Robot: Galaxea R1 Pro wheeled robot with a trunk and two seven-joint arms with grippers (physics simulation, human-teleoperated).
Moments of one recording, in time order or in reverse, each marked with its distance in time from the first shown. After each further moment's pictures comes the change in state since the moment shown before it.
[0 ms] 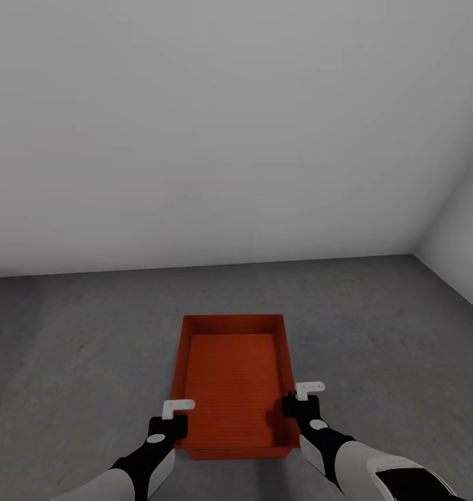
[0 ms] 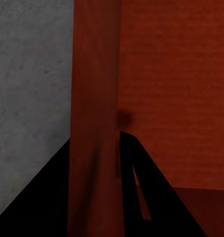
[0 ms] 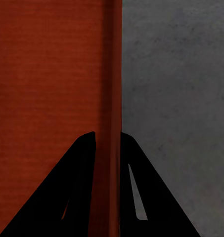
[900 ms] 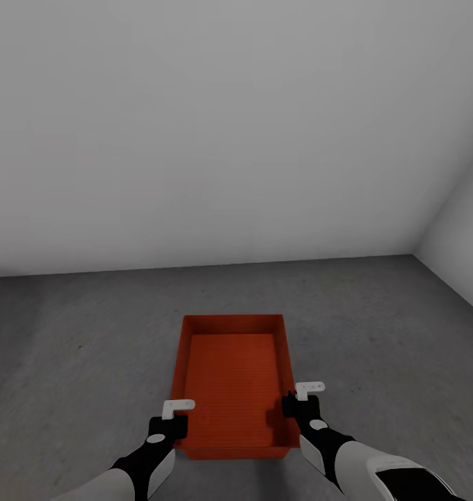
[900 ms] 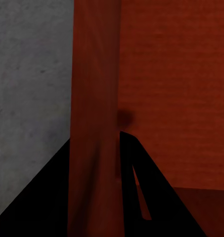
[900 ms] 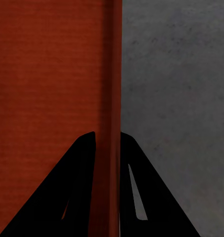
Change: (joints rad) left arm 0.000 0.000 0.000 0.000 0.000 0.000 0.000; right arm 0.000 0.000 0.000 0.001 0.000 -0.001 0.000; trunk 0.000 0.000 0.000
